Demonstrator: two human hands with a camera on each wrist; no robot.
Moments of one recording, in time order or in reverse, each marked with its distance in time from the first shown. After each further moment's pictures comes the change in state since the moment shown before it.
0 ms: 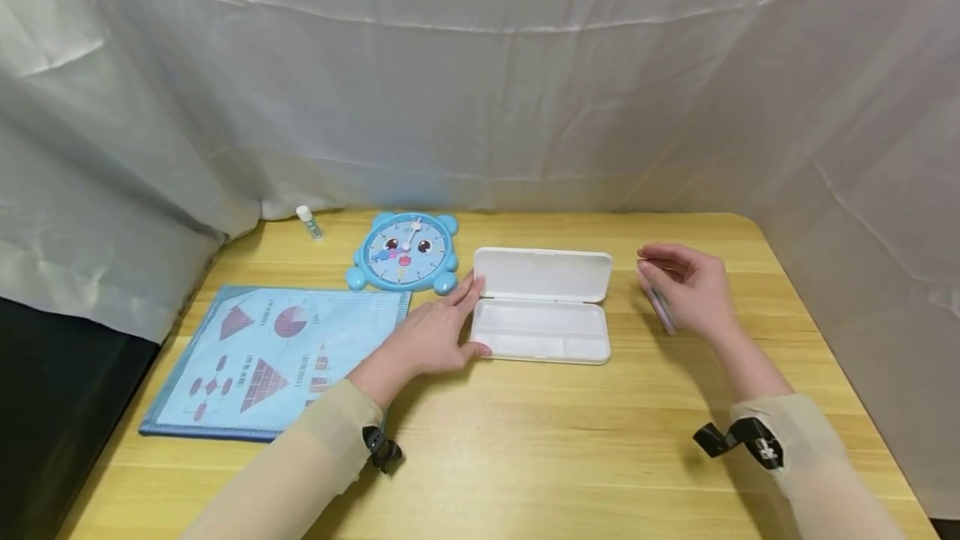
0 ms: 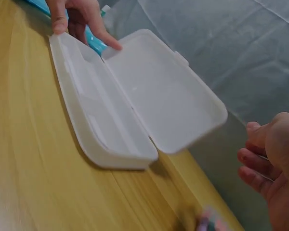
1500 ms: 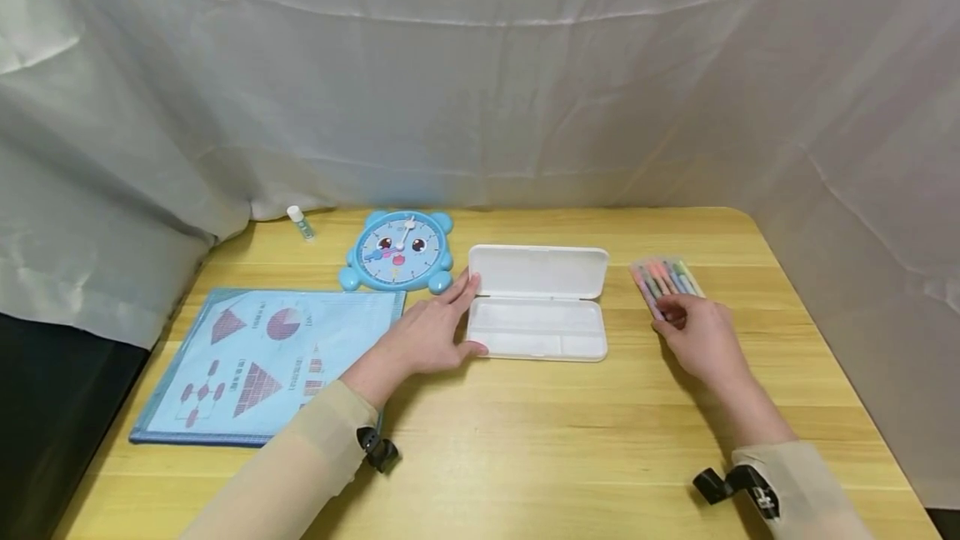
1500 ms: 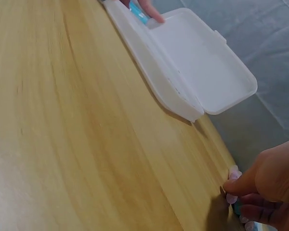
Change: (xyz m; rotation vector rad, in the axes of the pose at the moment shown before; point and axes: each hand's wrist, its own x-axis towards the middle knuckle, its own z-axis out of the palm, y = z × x) left_hand 0.003 -0.002 -0.002 -0.019 -0.022 0.014; right_hand -0.054 0.023 -0.005 -0.499 -0.064 0.078
